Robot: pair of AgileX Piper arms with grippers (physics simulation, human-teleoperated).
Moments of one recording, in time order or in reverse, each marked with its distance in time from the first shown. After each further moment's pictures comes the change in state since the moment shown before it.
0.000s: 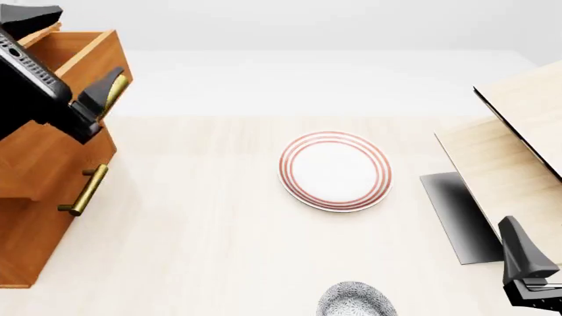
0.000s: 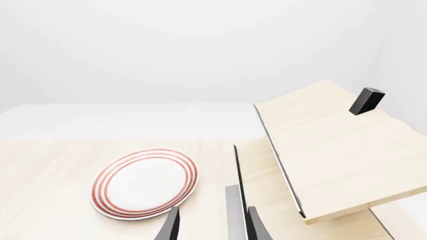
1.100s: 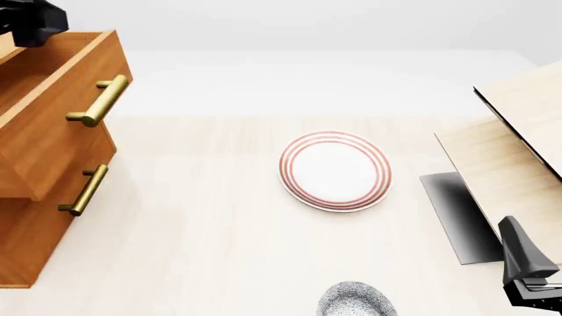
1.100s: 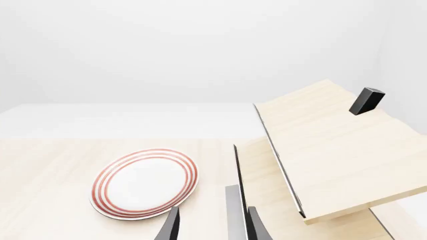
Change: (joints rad) left arm 0.231 0.210 -0.545 0.743 -0.853; right arm 0.000 0.000 0.000 0.000 0.000
